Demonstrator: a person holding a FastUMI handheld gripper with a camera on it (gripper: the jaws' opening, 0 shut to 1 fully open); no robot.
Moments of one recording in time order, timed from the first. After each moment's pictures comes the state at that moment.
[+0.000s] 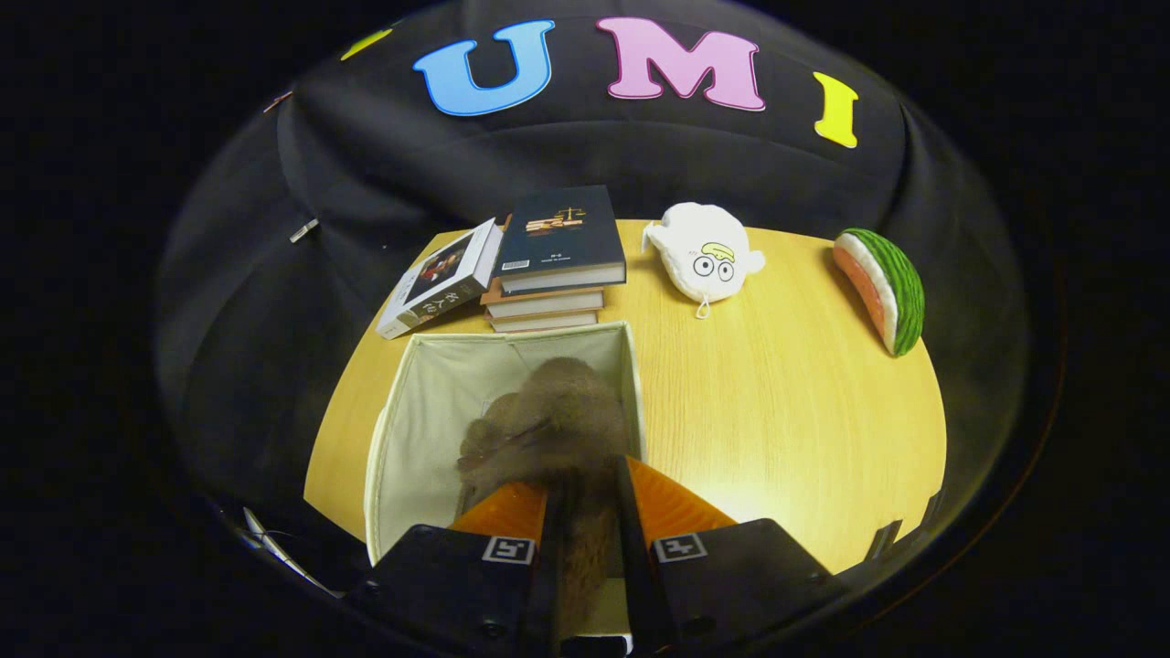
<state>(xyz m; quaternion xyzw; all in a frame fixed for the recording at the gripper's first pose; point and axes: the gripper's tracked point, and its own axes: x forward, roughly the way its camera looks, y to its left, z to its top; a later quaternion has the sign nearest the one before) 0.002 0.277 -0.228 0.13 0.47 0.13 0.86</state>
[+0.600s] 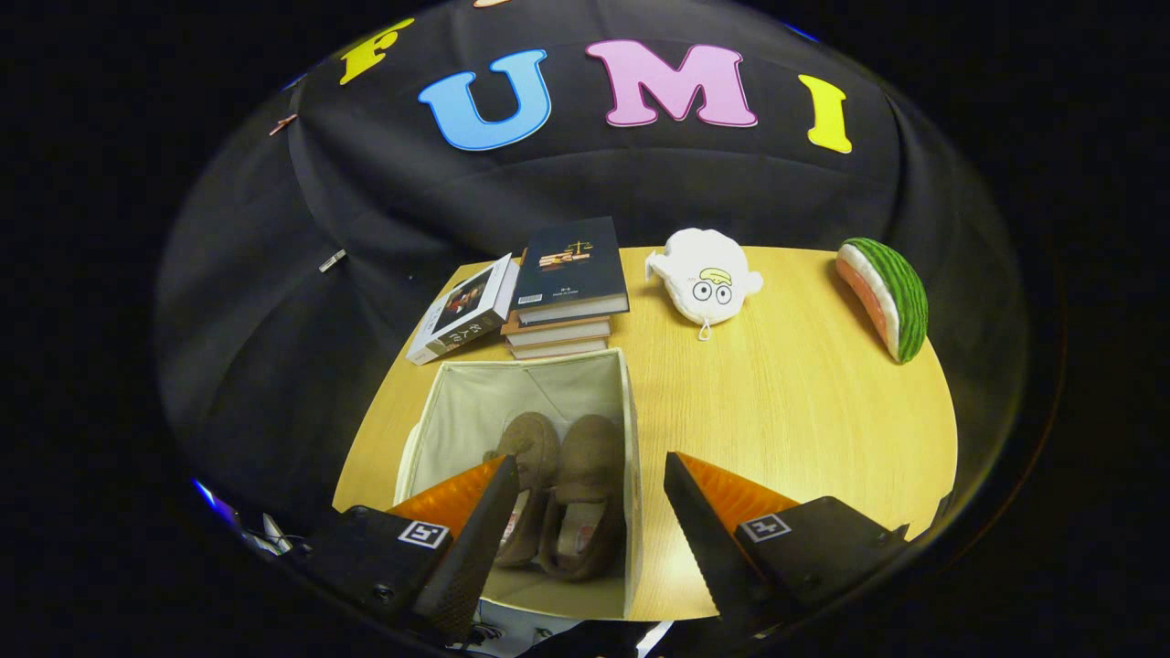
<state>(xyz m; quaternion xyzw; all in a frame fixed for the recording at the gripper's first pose) 0.013 0.240 -0.191 0.17 0.42 0.14 0.88</state>
